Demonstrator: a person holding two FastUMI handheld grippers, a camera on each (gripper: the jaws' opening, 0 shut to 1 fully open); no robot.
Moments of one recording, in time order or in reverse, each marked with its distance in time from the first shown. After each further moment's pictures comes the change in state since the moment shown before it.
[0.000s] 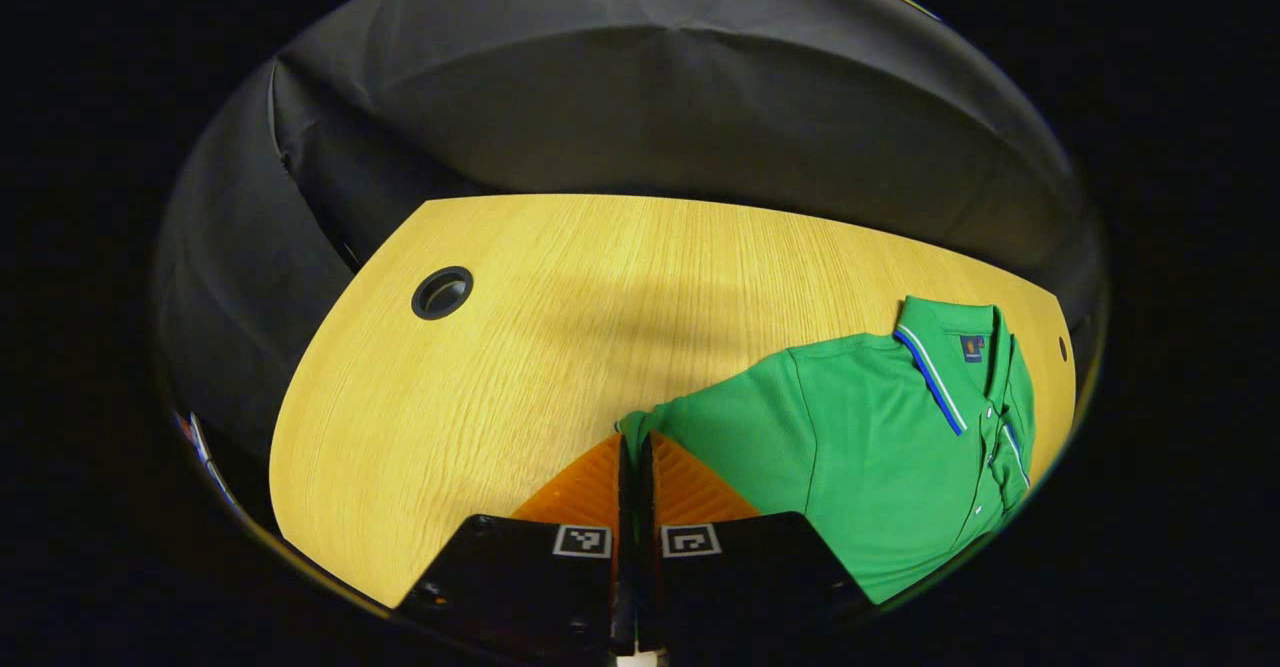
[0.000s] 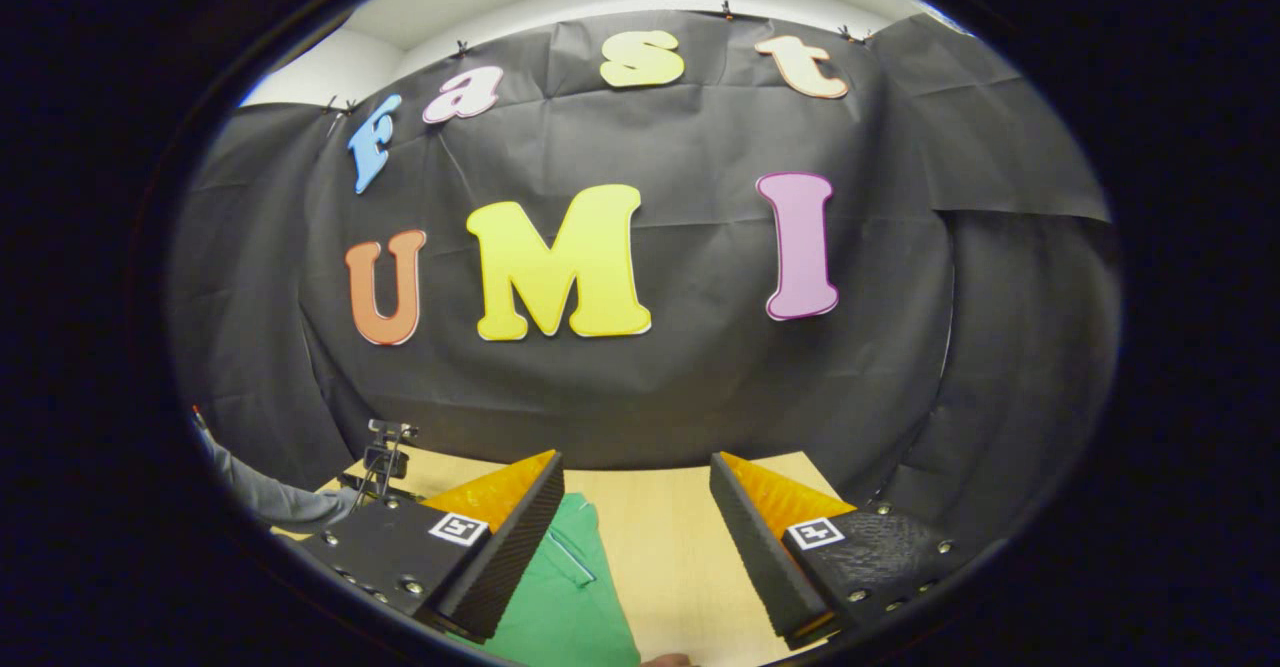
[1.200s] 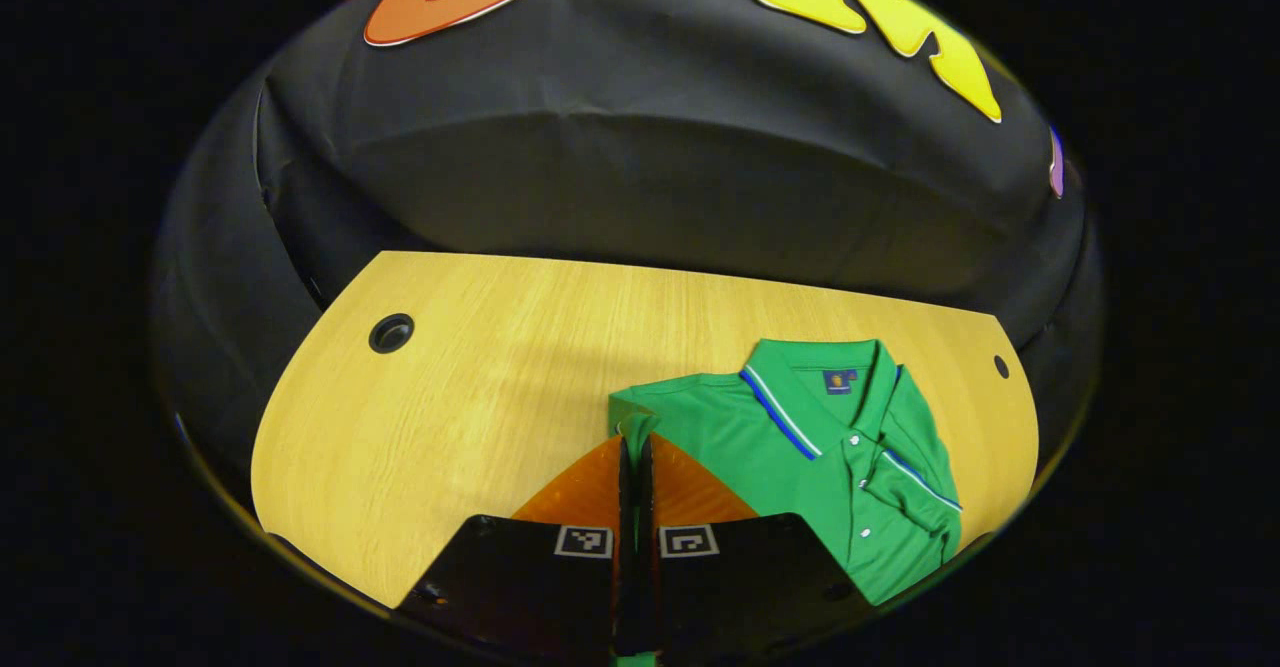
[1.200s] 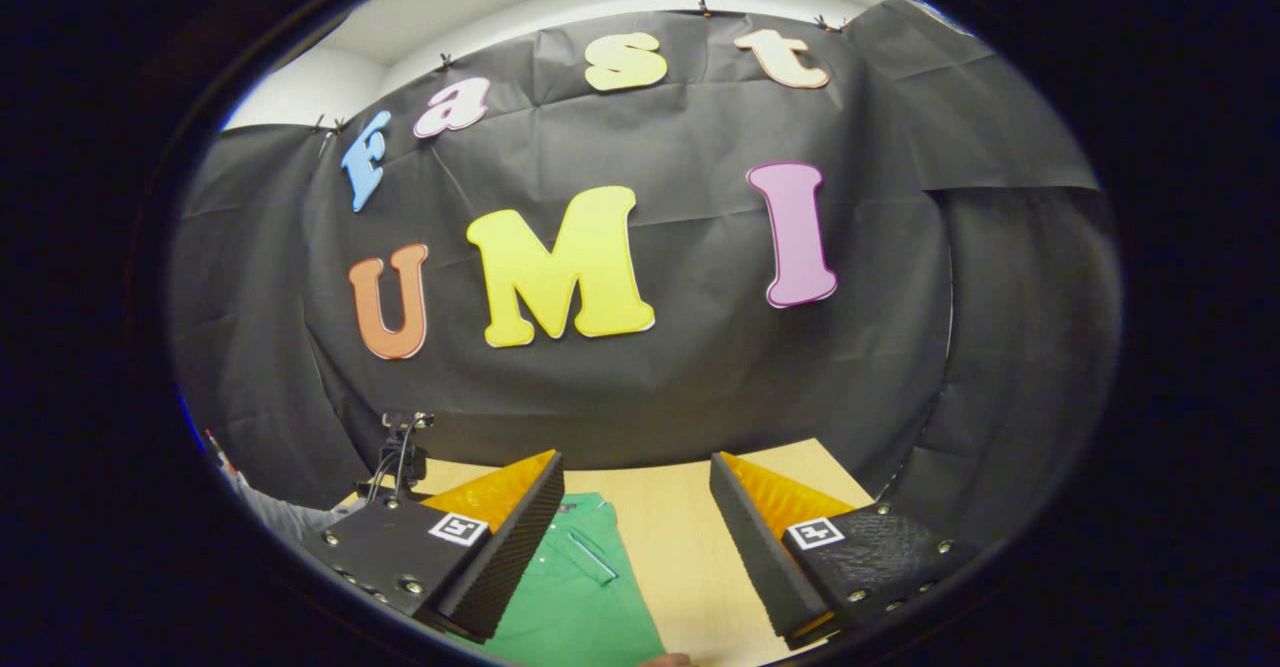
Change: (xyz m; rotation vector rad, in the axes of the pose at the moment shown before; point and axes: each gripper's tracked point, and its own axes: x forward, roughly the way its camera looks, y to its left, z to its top) left arm -0.070 -0.099 0.021 0.038 -0.118 -0.166; right arm -0.011 0.006 -0.006 0.080 -0.007 0.017
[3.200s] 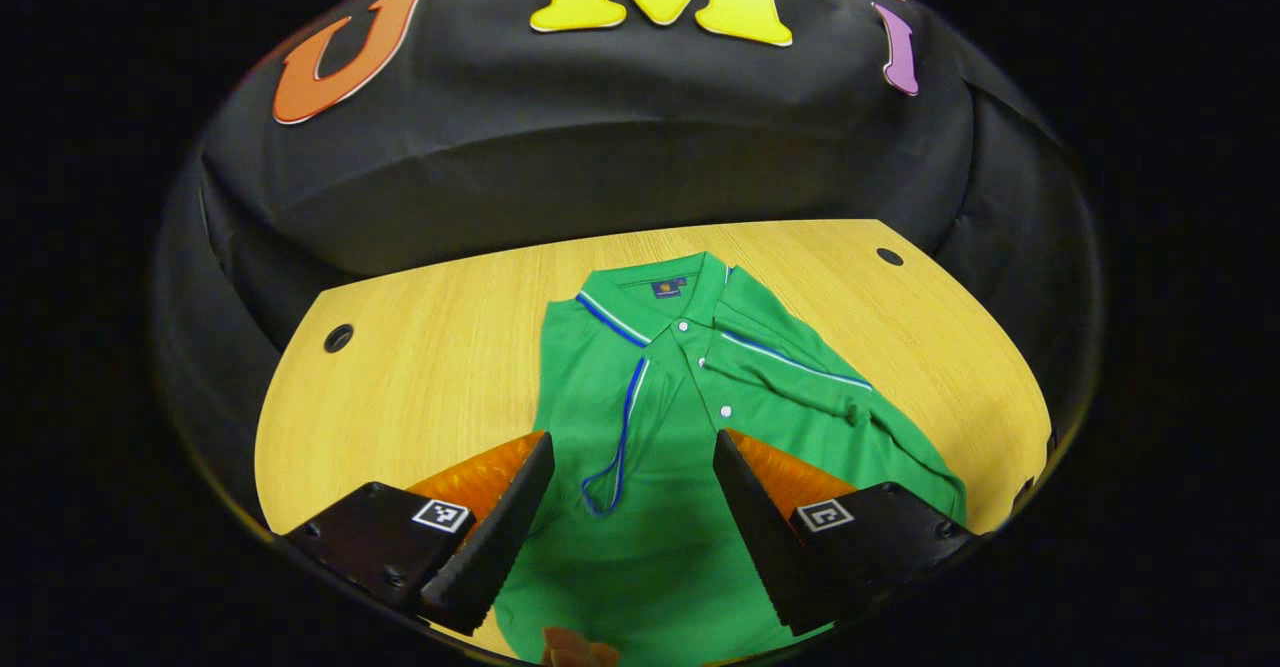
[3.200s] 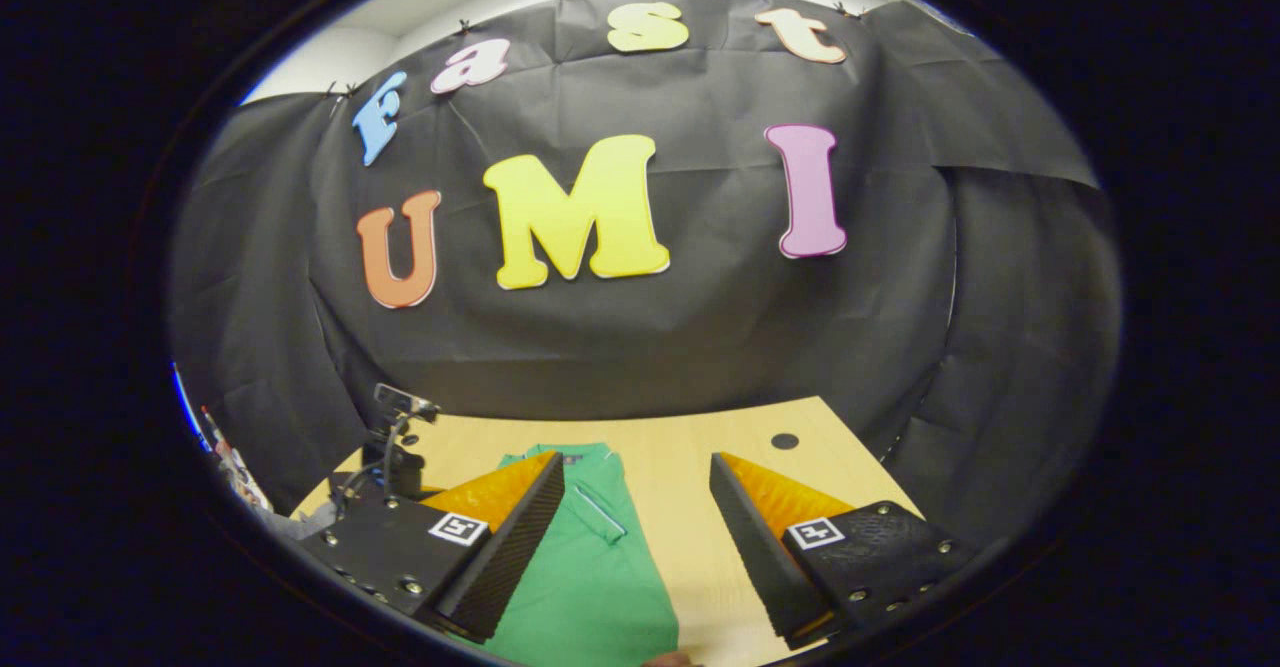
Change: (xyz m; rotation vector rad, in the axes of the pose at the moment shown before) left arm -0.115 -0.064 -0.094 0.253 -0.030 -0.136; right arm -0.023 0.028 -0.074 -0.049 0.142 0.000
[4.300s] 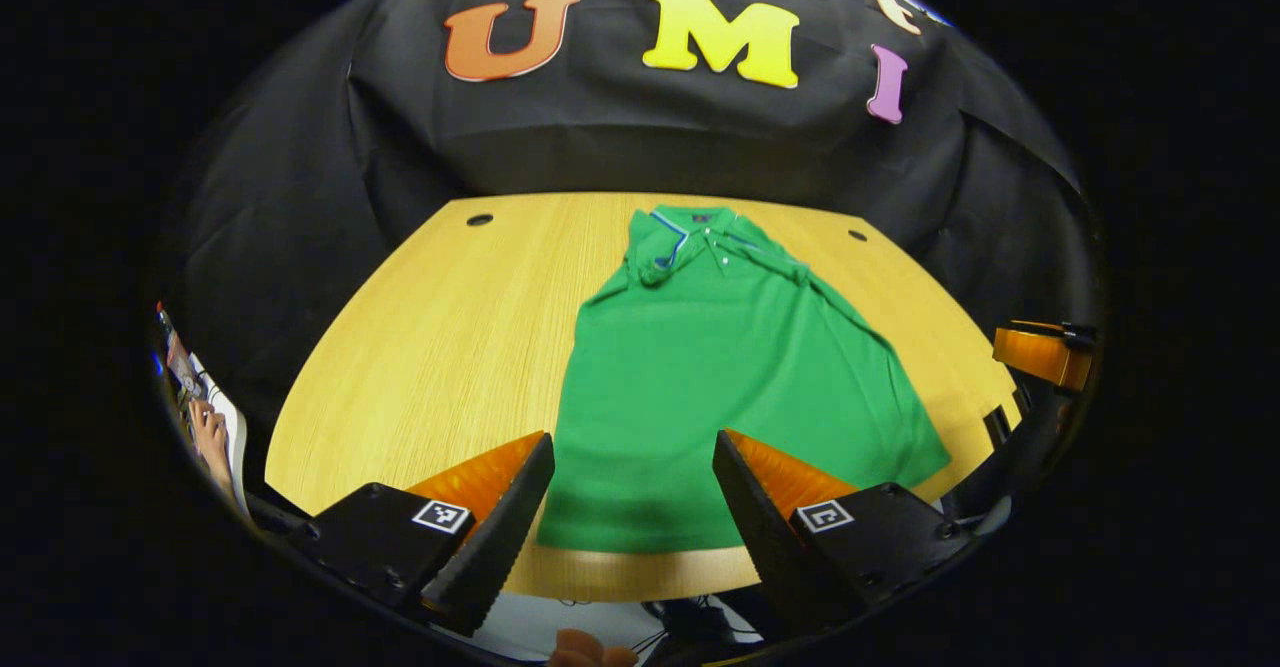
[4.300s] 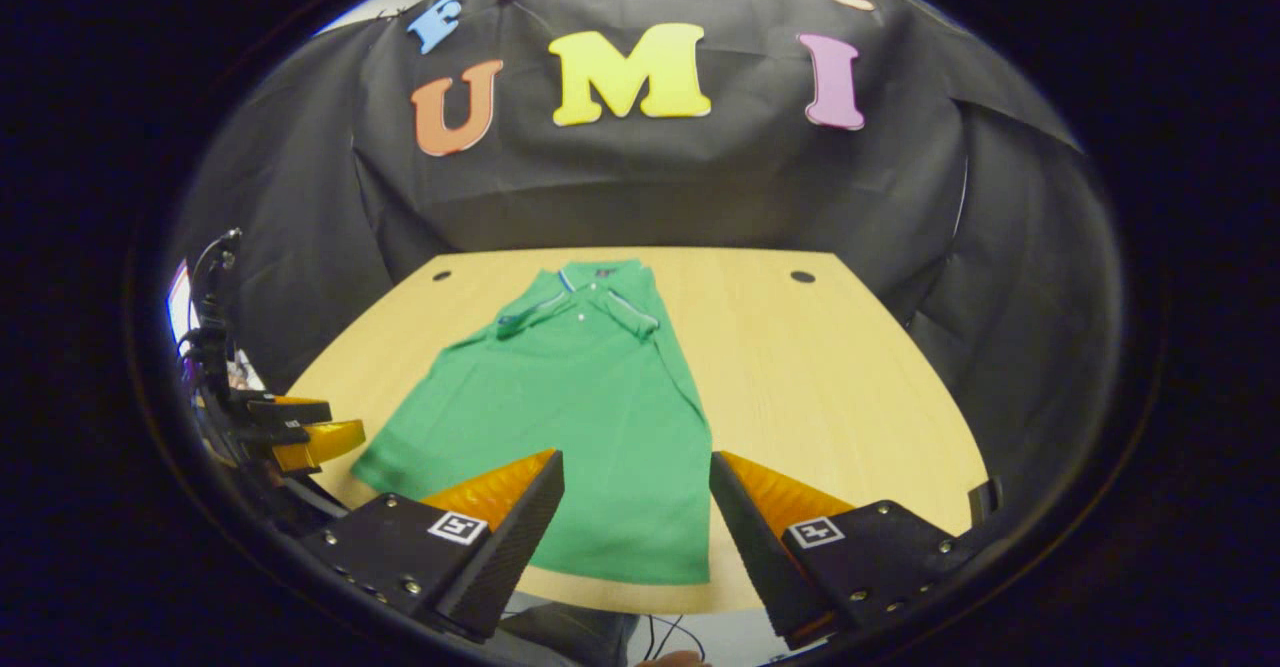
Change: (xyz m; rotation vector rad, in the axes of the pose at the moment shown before) left arm -0.207 0.005 -0.197 -0.136 0.029 0.083; right arm -0.120 0.019 -0.230 -0.099 0.368 0.012
